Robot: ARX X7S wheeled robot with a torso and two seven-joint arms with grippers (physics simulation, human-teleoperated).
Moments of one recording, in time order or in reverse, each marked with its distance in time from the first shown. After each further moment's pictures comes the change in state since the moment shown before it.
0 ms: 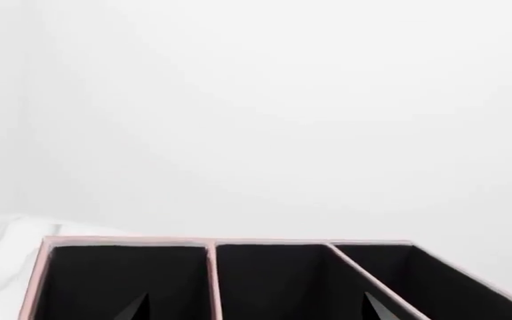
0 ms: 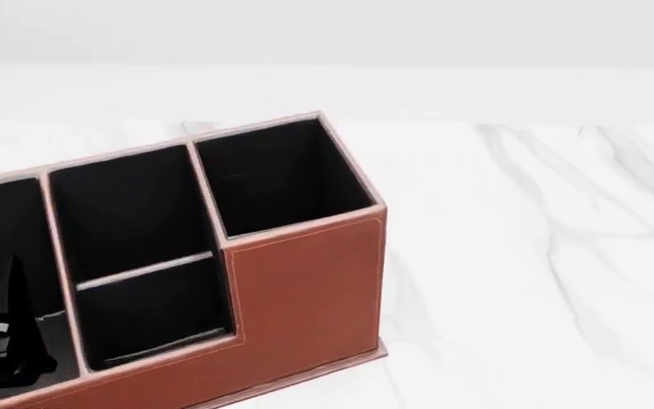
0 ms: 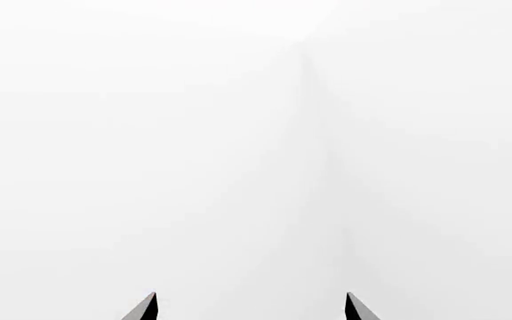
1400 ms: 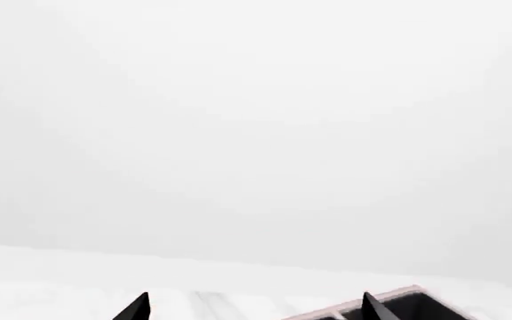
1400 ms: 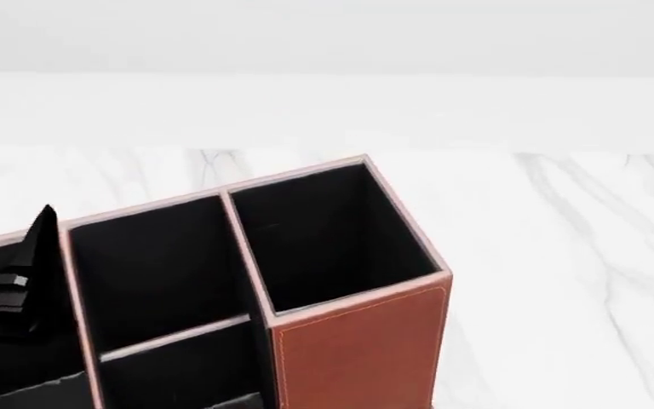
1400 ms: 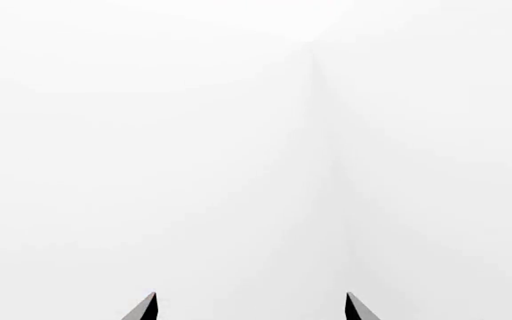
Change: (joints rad) left arm -0.175 -0.090 0.041 0.043 -0.156 -0.179 -0.003; right arm 0.002 0.038 -0.047 0.000 -0.057 0.002 0.064
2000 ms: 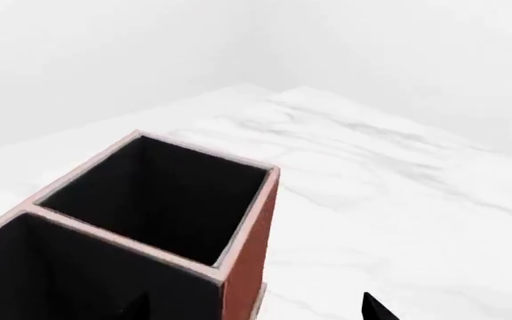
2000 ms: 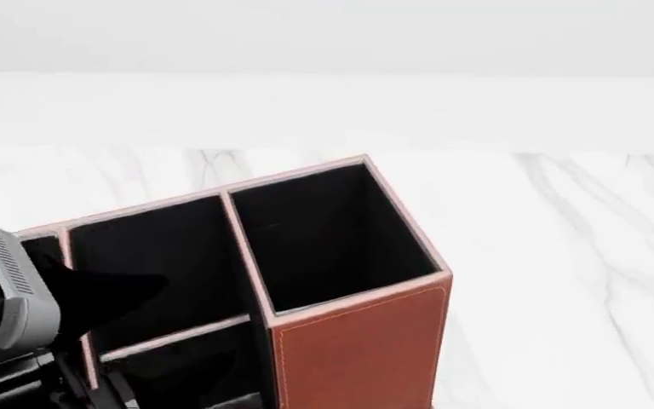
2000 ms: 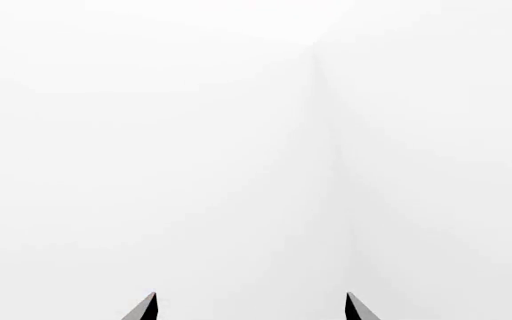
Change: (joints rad) left arm -0.416 -0.205 0.164 -0.019 -0.638 -0.647 0.173; right arm -0.009 -0.006 -0.028 0.019 -0.007 -0.057 0.009
